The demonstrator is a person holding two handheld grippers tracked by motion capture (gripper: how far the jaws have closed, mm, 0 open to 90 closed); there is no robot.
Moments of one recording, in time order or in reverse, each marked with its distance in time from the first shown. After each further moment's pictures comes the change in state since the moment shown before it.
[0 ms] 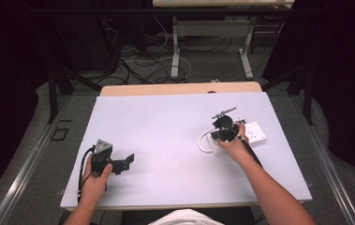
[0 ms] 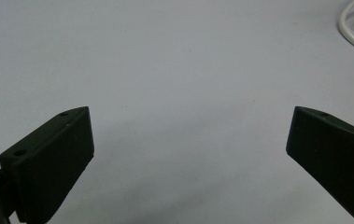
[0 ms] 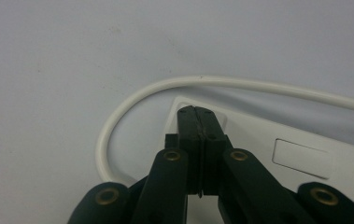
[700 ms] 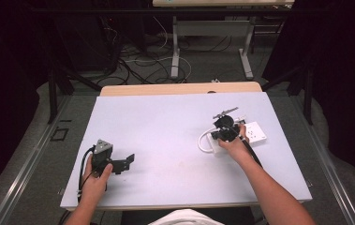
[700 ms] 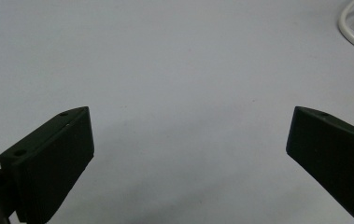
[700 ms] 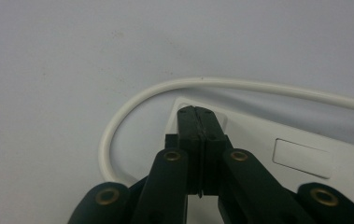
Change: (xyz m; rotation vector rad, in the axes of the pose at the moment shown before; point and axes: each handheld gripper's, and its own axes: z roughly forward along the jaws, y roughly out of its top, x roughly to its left) left arm 0.000 0.000 0.001 0.001 0.000 -0.001; right arm -0.001 -0.001 -0.002 -0.013 0.015 0.013
